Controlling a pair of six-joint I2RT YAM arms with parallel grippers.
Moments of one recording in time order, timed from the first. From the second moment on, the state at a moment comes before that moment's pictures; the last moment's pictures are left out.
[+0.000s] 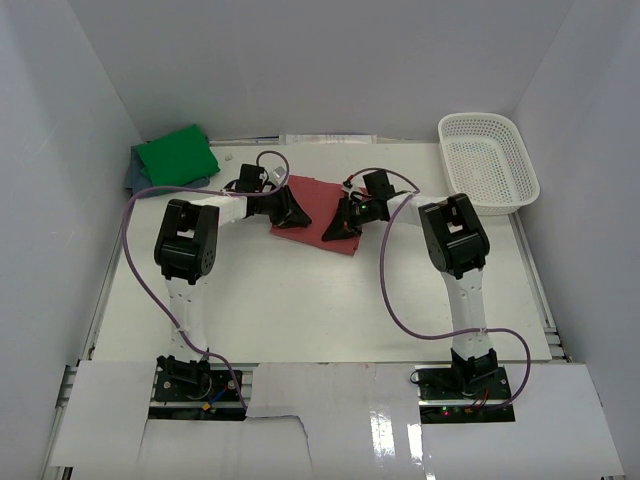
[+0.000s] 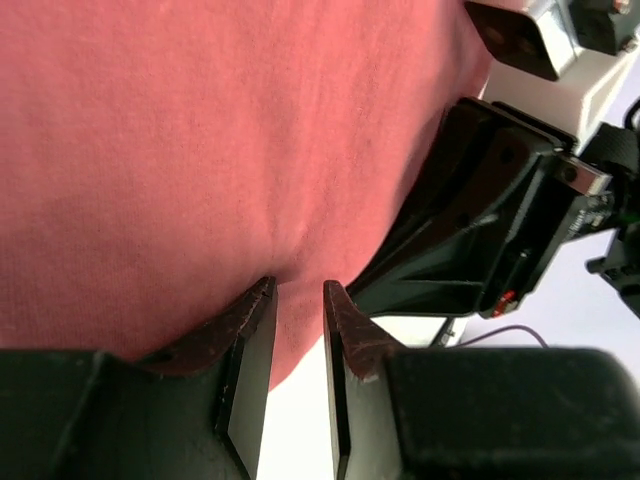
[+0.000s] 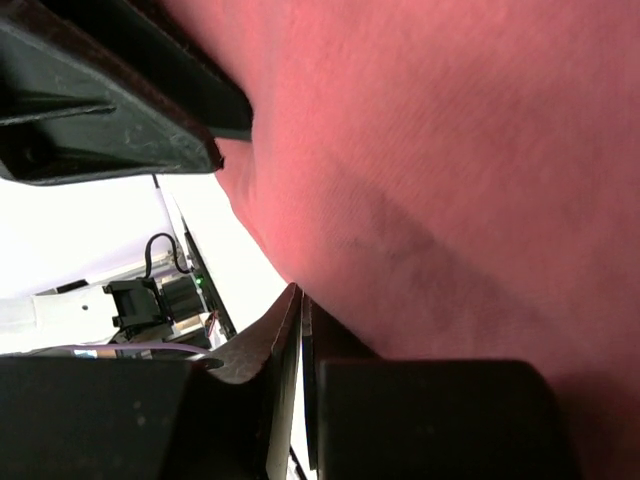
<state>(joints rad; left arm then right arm) -0.24 2.17 1.42 -0.12 0.76 -0.64 0.42 2.28 1.48 -0.11 -0.94 0.62</state>
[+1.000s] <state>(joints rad) -0.15 2.11 1.55 -0.11 0.87 -0.79 0.34 1.98 1.60 -0.34 -0.89 0.52</state>
